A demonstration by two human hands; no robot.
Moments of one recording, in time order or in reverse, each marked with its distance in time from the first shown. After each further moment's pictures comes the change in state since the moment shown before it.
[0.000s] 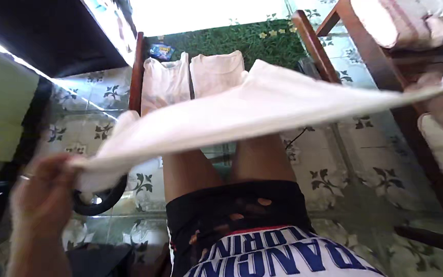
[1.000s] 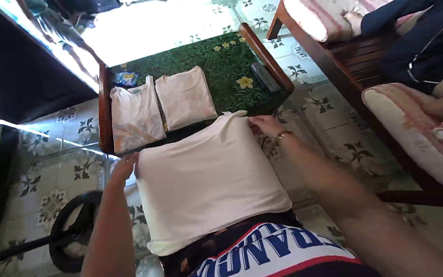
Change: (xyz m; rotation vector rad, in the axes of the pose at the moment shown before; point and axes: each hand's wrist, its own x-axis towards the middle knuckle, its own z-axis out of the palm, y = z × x) left_hand 0.104 -0.122 0.165 0.290 -0.479 -0.865; right_hand 0.009 0.158 0.100 -0.524 0.049 0.728
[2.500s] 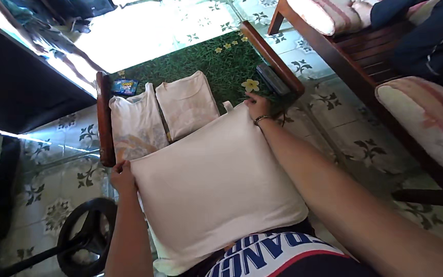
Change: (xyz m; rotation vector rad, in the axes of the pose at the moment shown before) left_hand 0.048 -0.018 0.027 -0.435 0.591 0.096; right_hand 0.119 -0.028 0.029 -0.079 0.408 -0.177
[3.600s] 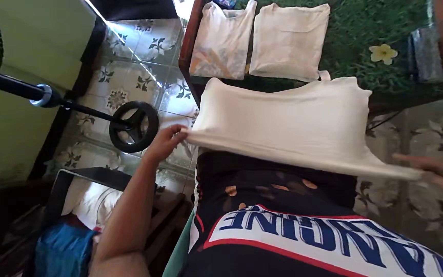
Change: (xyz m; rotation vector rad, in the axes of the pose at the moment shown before) left_hand -0.167 -0.045 -0.171 -0.026 -0.583 0.210; right_hand -0.167 0.089 -0.203 -0.078 -0.713 -0.528
